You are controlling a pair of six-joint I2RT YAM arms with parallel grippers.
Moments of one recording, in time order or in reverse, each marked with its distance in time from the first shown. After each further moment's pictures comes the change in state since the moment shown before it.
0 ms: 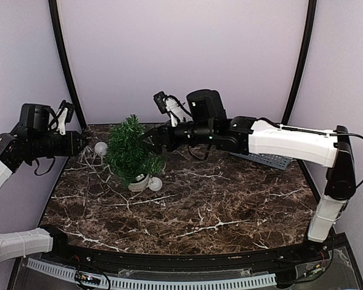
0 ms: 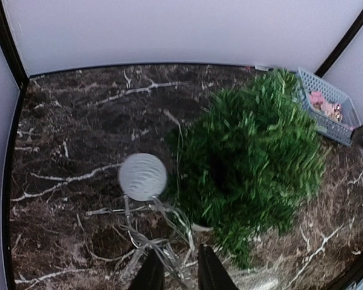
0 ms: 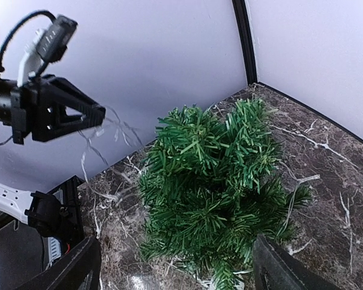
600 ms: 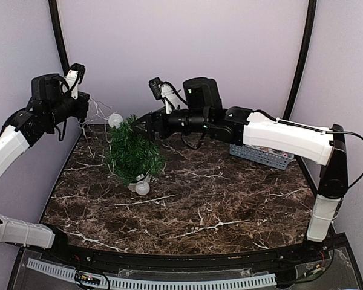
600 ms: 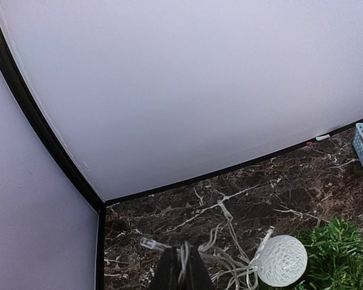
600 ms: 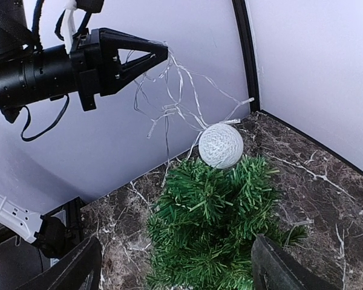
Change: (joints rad) left arm 0.000 0.271 0.161 0.444 -0.254 0.385; right arm 0.000 0.058 0.158 -0.015 -0.001 -0.013
